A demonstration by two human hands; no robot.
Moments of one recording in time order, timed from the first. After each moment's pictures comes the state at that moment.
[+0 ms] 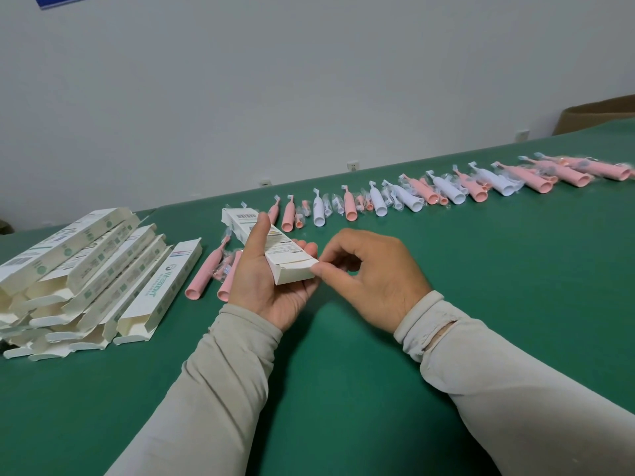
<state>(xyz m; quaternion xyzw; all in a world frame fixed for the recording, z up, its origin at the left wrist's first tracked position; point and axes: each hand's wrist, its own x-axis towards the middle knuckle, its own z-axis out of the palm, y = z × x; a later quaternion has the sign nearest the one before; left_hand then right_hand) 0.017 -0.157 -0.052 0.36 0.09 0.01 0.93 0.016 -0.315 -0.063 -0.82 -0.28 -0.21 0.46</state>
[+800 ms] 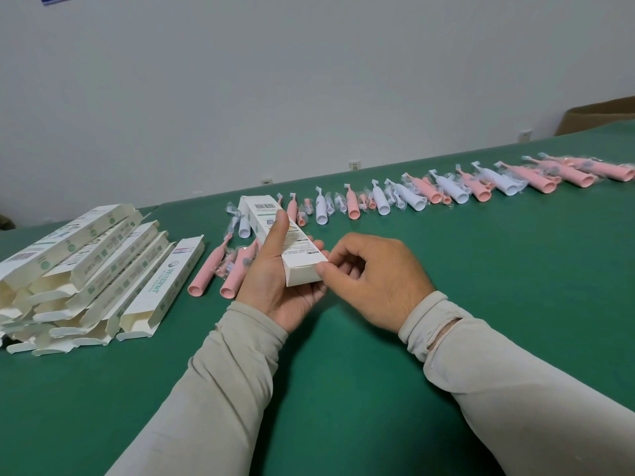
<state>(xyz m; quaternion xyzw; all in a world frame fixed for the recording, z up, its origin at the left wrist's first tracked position) 0.011 -0.163 -0.052 0.44 0.05 -0.04 0.89 0.014 -0.316 -0.066 -0.84 -0.24 -0.18 0.45</state>
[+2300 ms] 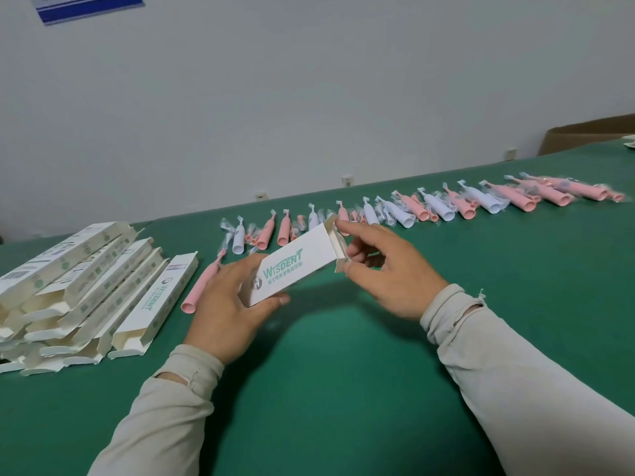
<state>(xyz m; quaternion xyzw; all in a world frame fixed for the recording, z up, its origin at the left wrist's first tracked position) -0.011 -0.095 -0.069 0.91 -0.07 0.26 0.32 0.033 -0.345 -0.051 -0.78 -0.28 -0.11 0.56</state>
